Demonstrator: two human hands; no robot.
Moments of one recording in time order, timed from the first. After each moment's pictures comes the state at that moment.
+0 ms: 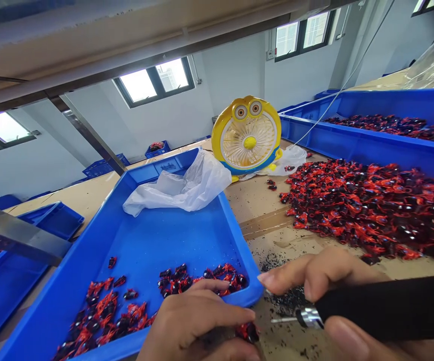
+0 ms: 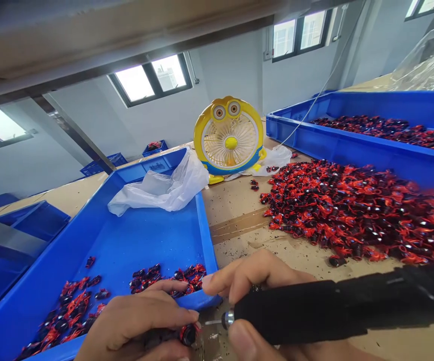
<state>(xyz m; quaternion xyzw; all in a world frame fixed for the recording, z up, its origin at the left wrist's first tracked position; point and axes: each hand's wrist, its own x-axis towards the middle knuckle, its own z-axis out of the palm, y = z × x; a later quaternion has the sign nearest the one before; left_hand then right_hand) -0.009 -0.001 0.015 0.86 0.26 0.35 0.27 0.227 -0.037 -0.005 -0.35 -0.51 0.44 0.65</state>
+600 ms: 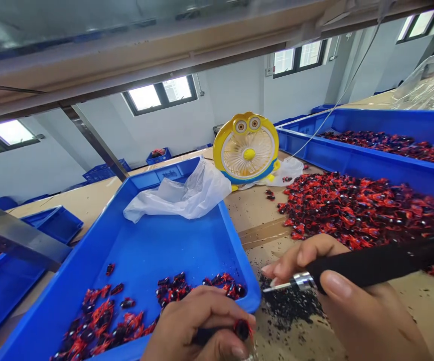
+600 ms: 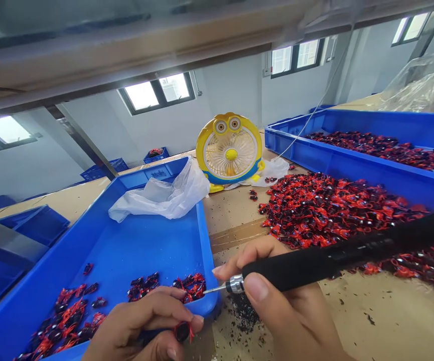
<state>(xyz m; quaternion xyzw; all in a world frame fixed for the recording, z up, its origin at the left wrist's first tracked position) -0.016 -0.006 0.006 0.82 0.32 0.31 0.36 0.242 -0.019 -0.008 -0.30 -0.49 0.50 0.65</state>
